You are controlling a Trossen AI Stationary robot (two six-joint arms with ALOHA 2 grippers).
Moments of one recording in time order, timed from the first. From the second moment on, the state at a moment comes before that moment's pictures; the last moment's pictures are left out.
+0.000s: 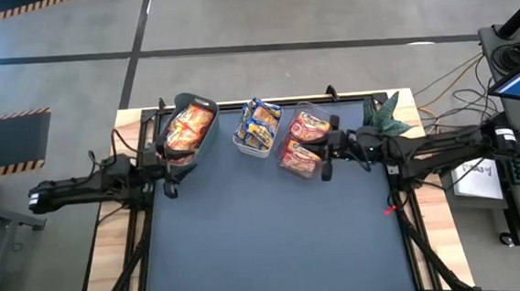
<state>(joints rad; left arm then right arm) 0.08 0.19 0.21 0.09 -0.15 -0.01 -0.11 1.02 0.52 0.40 0.15 -0.07</state>
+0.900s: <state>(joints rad) 0.08 0.18 0.14 0.09 -0.15 0.00 -0.12 0.10 0.01 0.38 0.04 -0.12</state>
